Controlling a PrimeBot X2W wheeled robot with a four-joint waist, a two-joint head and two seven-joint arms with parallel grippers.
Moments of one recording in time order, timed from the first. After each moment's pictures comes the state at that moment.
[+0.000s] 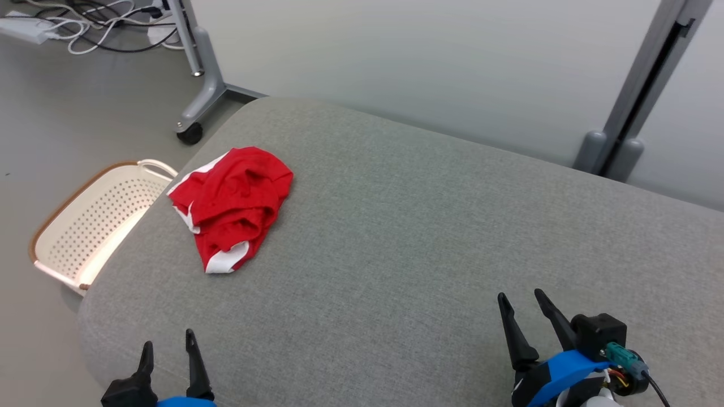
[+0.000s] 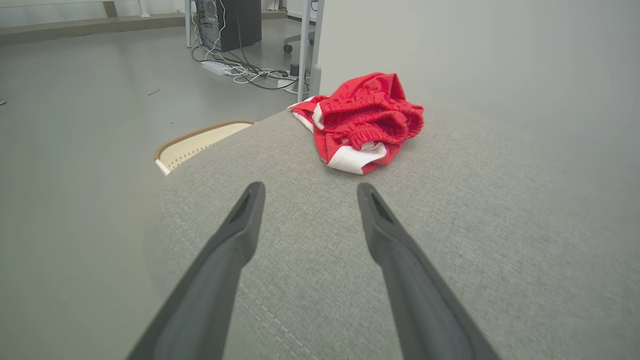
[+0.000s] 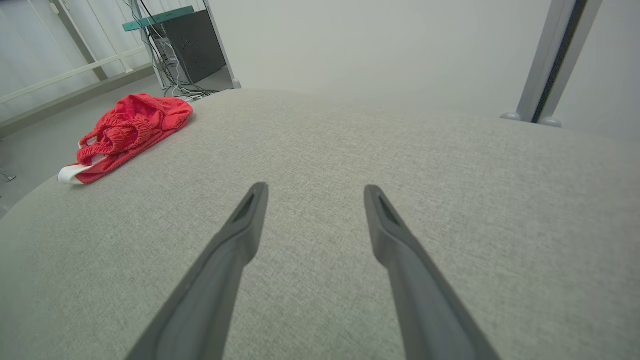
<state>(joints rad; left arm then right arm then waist) 0.00 0.05 -0.03 0.43 -0.25 0.09 -0.26 -0.18 -0.05 0.10 0.54 0.19 0.13 -0.26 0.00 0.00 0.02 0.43</state>
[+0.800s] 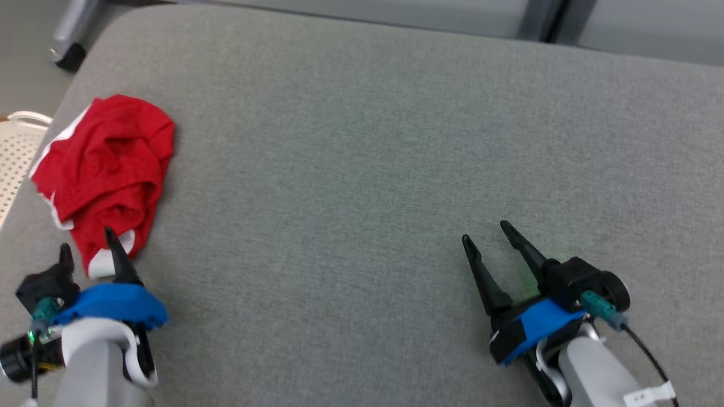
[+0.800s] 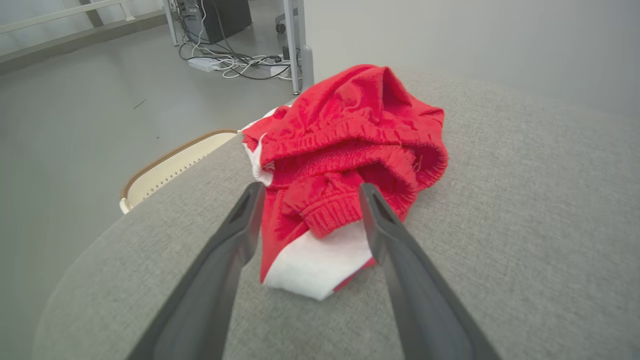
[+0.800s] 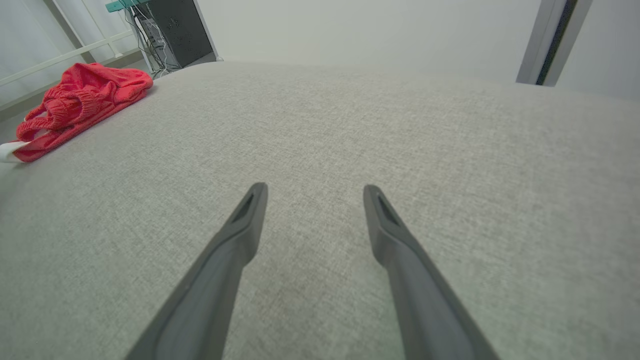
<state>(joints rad) -0.37 0.10 0.20 0.67 -0.20 0.08 -0.26 -0.32 -0.10 0.26 0.45 0.15 0.13 -0.26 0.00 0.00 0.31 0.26</state>
